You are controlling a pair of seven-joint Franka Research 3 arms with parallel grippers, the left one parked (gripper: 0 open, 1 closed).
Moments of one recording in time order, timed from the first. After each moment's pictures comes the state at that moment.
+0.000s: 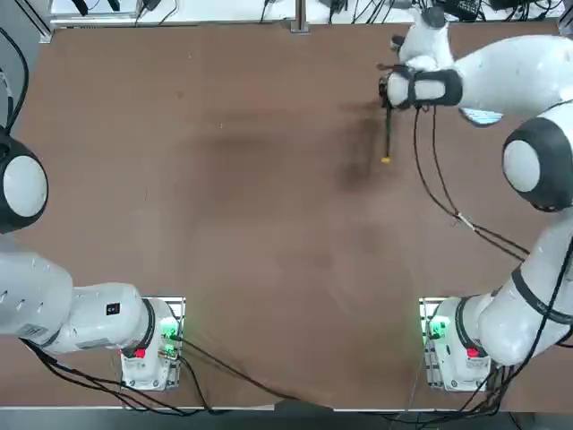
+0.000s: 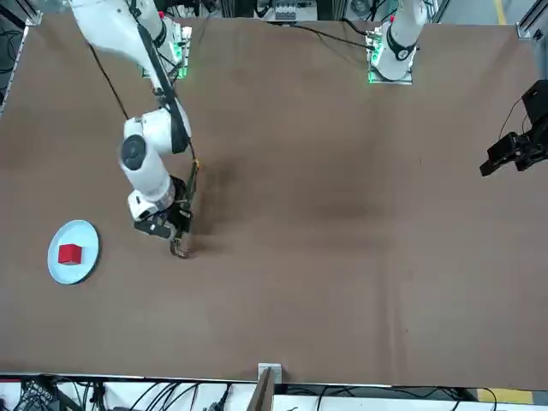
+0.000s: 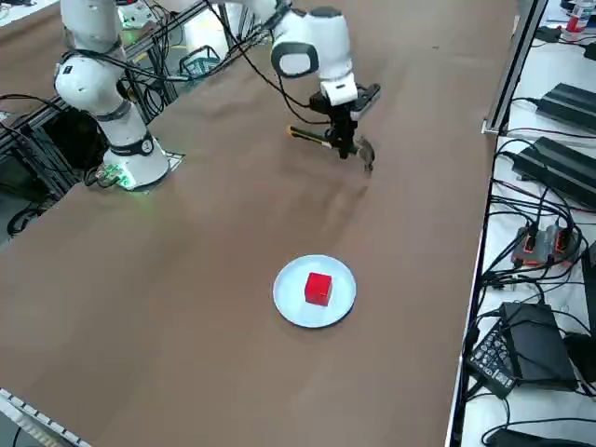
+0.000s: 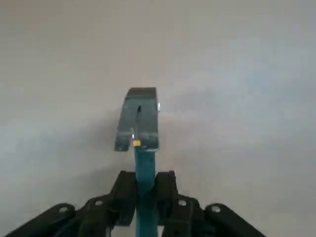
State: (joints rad) arm 0.37 0.38 -0.14 -1.96 0.03 2.45 0.40
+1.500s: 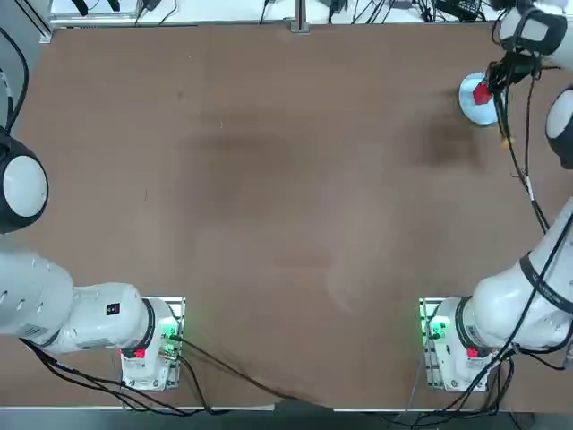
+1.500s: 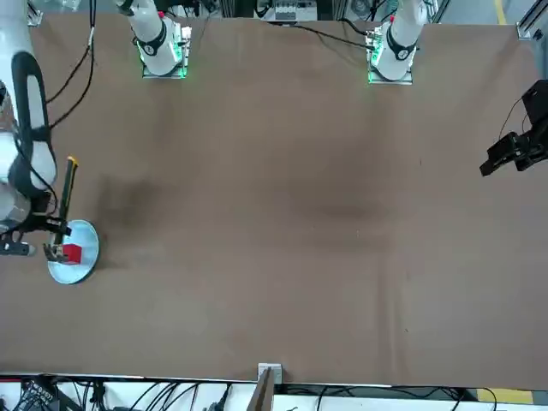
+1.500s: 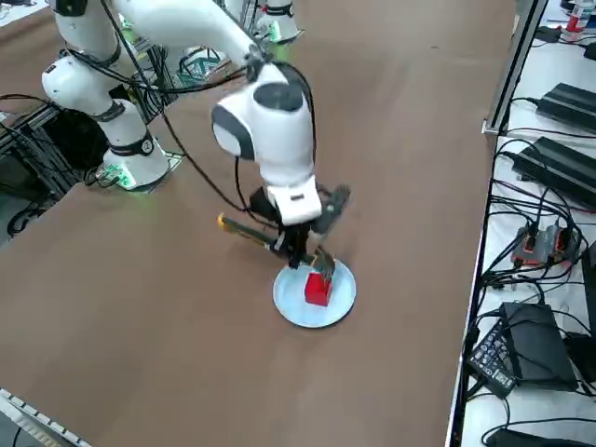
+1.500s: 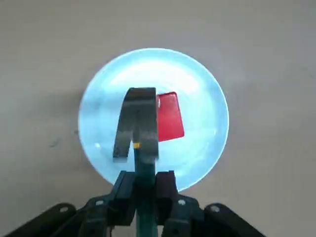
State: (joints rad) arm -0.15 0.56 -0.19 -1.69 0.06 2.26 -0.25
